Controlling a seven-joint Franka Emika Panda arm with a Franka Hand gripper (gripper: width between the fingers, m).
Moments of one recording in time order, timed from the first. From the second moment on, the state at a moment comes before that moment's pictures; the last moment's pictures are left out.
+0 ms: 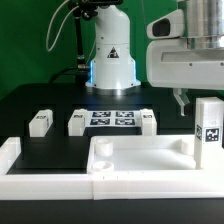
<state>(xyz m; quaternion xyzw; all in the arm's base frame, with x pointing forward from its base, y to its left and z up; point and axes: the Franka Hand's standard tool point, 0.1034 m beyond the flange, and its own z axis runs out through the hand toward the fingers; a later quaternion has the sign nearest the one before) 0.633 0.116 0.103 -0.95 0.32 -0.02 0.05</state>
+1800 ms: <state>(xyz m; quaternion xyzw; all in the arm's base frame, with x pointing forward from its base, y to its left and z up) 0.640 0.099 0.102 -0.82 0.56 -0.04 0.08</state>
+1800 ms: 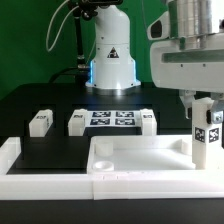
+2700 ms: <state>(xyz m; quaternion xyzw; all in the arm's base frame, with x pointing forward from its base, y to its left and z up) 0.640 0.105 0.102 -0.93 0.35 -0.02 0.07</state>
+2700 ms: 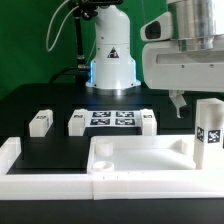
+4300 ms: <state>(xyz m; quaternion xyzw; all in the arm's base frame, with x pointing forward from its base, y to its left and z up) 0.646 0.108 0.110 -0.93 0.36 -0.03 0.03</state>
